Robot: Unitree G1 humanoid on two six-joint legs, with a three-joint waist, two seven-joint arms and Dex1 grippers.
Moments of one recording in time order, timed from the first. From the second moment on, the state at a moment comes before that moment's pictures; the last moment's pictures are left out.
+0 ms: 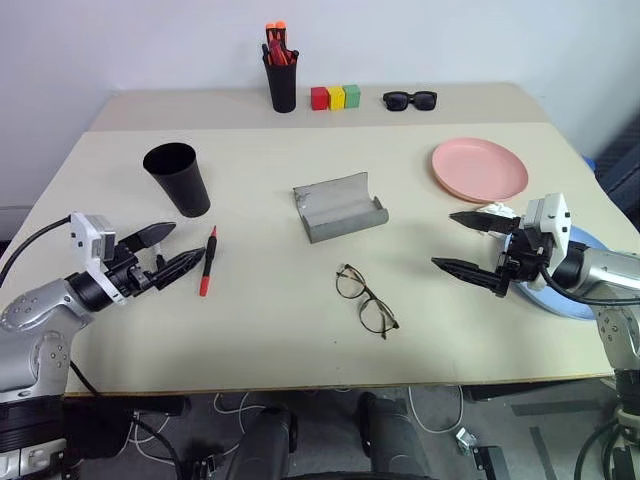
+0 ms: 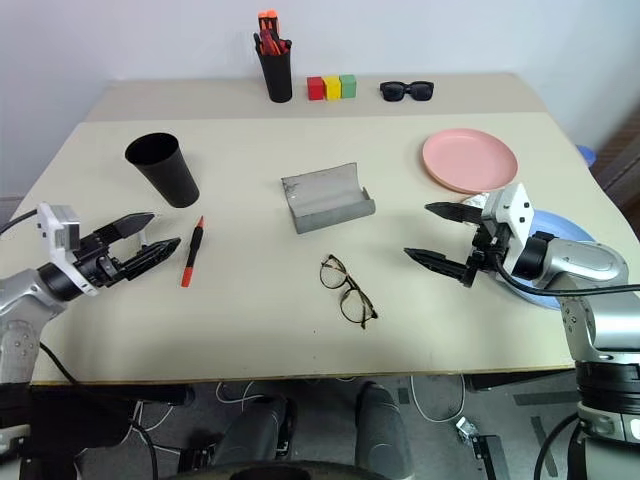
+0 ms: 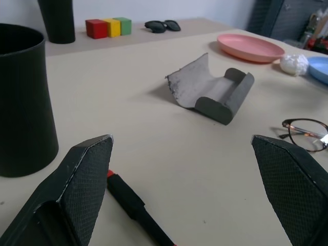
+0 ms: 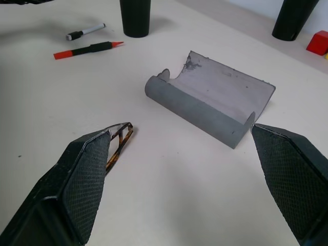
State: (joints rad) left arm -0.12 0.69 0.39 0.00 -0.62 0.32 -1.00; right arm -0.25 -0.81 -0.23 -0.08 0.52 0.30 1.12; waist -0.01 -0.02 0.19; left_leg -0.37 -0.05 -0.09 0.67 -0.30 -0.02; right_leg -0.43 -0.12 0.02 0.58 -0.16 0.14
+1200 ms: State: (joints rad) left arm -0.34 0.80 0.43 0.10 -0.60 0.85 -0.52; right arm -0.29 -0.56 -0.05 -0.29 0.54 0.32 0.92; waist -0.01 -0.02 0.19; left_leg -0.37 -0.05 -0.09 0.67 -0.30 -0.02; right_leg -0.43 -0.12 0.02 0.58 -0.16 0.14
